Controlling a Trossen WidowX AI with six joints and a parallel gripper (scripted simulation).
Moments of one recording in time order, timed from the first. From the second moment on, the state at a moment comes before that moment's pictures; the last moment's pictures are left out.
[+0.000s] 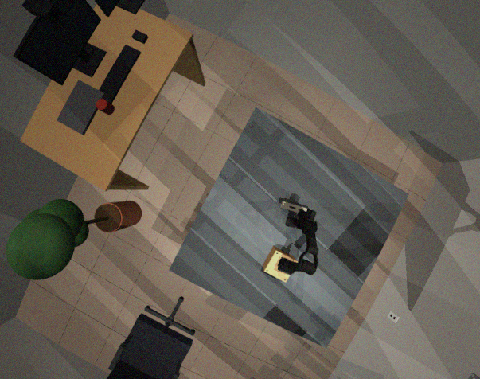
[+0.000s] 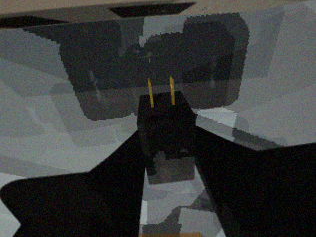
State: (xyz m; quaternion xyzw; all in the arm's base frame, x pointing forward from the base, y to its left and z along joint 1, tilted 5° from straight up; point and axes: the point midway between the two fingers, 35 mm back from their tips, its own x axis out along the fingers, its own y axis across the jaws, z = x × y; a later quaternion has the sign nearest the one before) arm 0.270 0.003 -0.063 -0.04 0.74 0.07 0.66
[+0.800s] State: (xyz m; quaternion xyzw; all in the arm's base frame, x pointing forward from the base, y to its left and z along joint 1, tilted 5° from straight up) arm 0.291 0.008 -0.067 -0.02 0.74 0.06 0.67
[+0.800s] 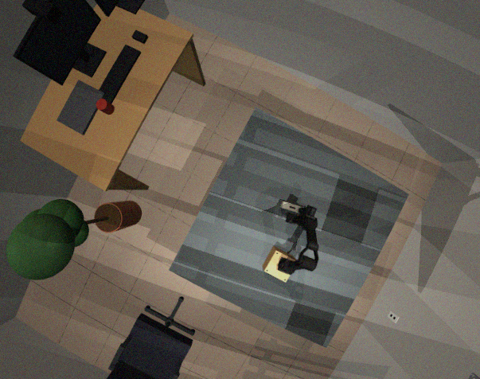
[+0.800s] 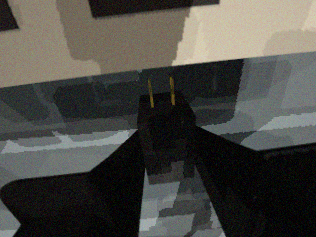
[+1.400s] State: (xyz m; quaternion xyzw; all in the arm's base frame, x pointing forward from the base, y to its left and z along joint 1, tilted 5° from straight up) arm 0.292 0.009 -0.067 -0.02 0.74 0.06 0.67
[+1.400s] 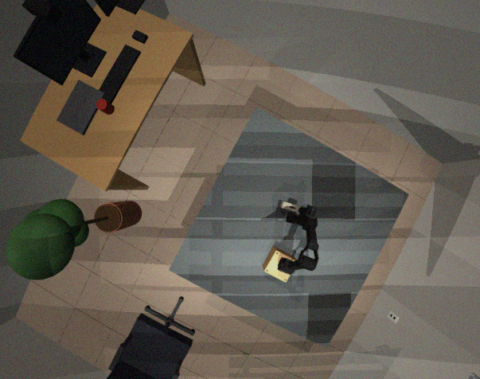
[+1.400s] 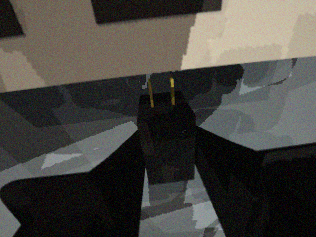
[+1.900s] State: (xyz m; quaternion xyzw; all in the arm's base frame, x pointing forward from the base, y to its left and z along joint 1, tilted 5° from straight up) arm 0.295 0.010 -0.066 -0.02 0.74 0.06 0.67
